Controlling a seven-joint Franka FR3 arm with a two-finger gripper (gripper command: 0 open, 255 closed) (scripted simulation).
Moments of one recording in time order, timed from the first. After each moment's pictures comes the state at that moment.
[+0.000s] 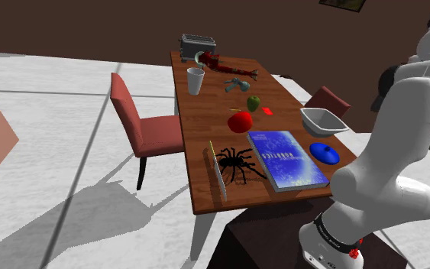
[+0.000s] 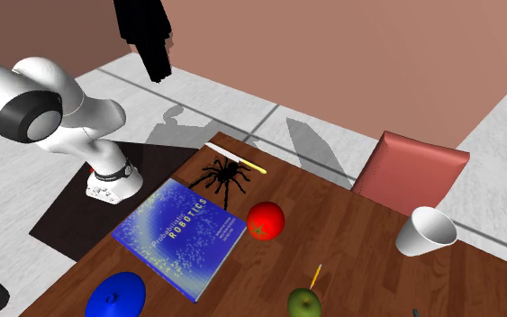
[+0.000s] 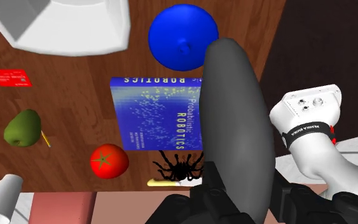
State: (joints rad) arm -0.79 0.57 -1.09 -0.99 0.76 0.81 -2.68
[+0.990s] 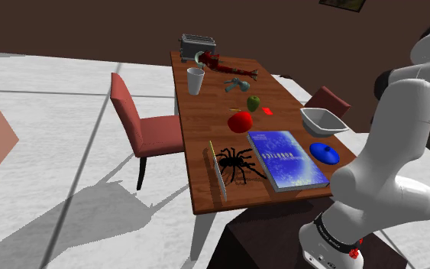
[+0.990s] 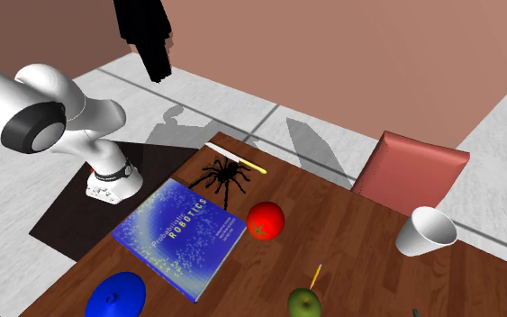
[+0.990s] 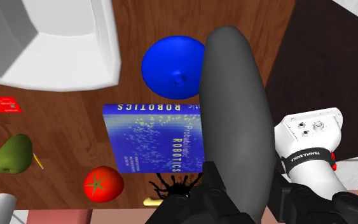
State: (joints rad) arm -0.80 0.63 -1.10 -1.10 0.73 0.93 -2.80
